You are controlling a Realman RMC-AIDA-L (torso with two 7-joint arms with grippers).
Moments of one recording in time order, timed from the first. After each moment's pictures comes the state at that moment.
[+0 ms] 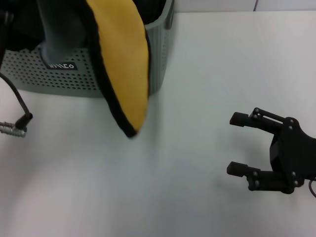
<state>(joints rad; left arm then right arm) -0.29 -2.07 1.58 0.76 0.41 2.04 -1.14 0.35 2.02 -1.22 -0.47 -1.29 -1.85 0.85</state>
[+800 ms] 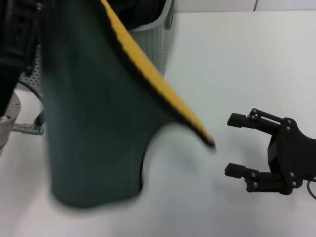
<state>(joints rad) -0.35 -2.10 1.63 0.48 0.28 2.04 -0.94 0.36 2.03 -1.23 -0.46 -1.29 -1.85 0.85</state>
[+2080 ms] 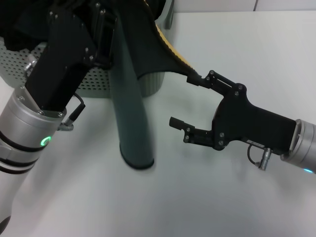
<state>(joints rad) -0.41 -2.11 2.02 0.35 -0.09 1.83 -0.48 0.35 2.03 -1.88 -0.60 -0.59 -1.36 0.48</state>
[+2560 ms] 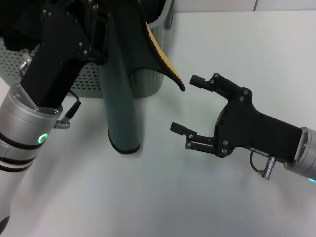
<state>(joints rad) -0.41 -2.11 2.02 0.33 -0.13 1.83 -0.48 0.31 2.03 -1.91 -0.63 -0.56 -1.40 0.40</state>
